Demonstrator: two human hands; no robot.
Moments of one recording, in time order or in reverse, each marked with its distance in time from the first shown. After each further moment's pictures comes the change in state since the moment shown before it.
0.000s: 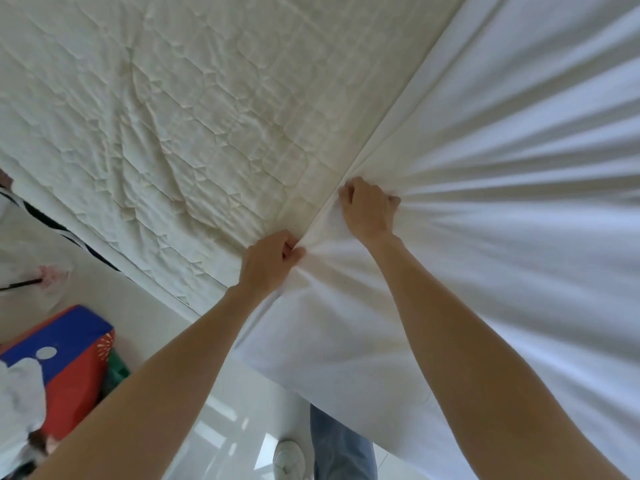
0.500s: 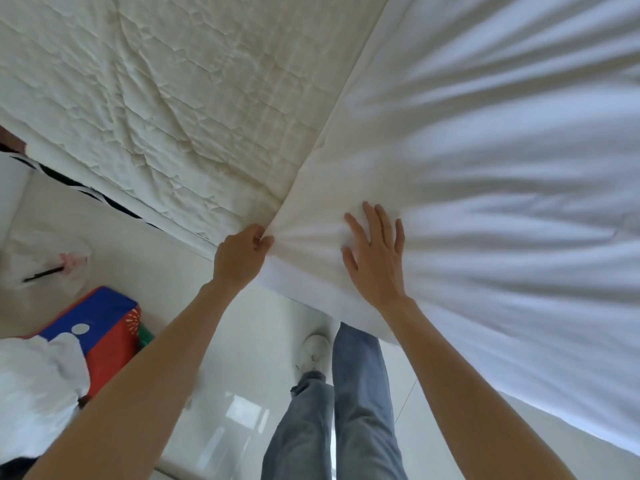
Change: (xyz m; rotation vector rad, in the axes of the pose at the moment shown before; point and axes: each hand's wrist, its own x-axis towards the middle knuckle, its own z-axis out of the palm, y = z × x) left_hand -0.105 -0.073 -0.001 0.109 0.007 -0.058; right_hand -0.220 0.051 0.060 -0.092 0.091 -0.208
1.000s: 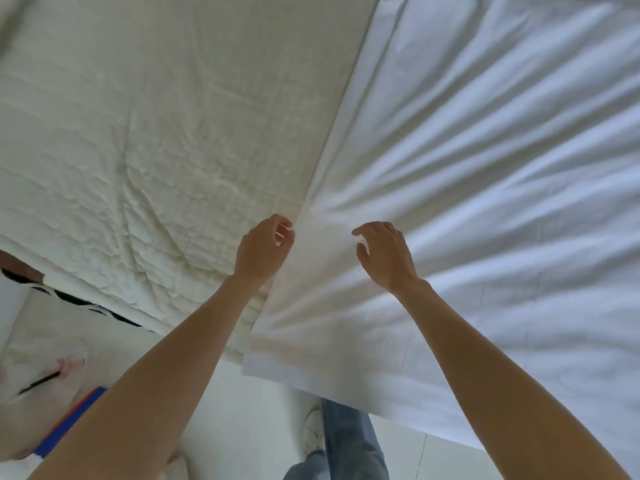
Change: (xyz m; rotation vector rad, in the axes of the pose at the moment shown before) left_hand 0.072 0.155 -0.084 -0.094 0.106 0.345; right_hand 0.104 0.045 -0.131 0.110 -0.009 0.096
